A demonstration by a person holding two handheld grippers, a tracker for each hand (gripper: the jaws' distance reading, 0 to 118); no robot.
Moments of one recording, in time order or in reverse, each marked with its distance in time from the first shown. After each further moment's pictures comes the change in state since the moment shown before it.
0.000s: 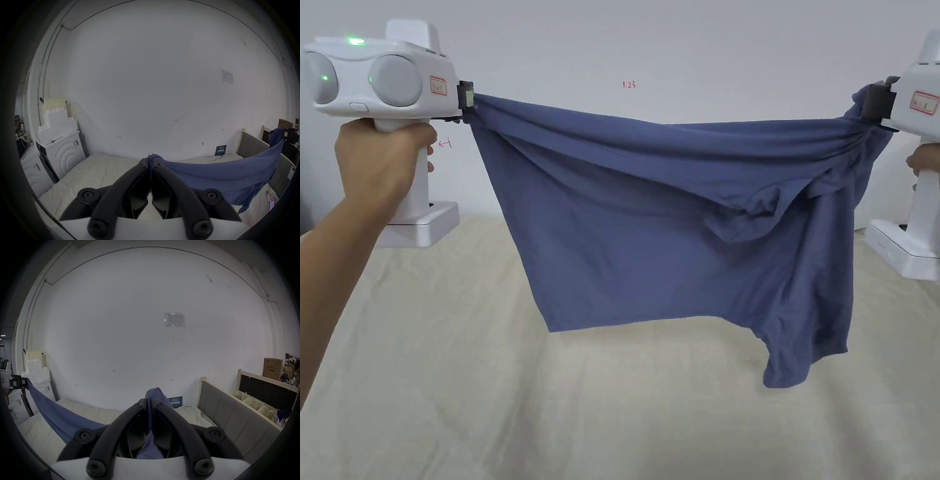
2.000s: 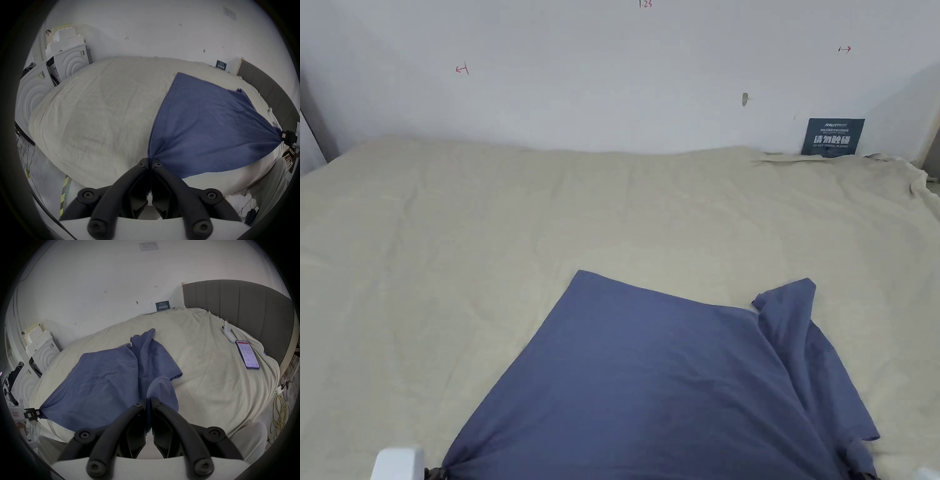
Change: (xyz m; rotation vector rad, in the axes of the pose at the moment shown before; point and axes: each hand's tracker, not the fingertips) left arm -0.061 -0.484 0.258 -0.673 -0.010 0.044; right arm 0.031 -0.404 0.300 -0.613 -0.011 -0.195
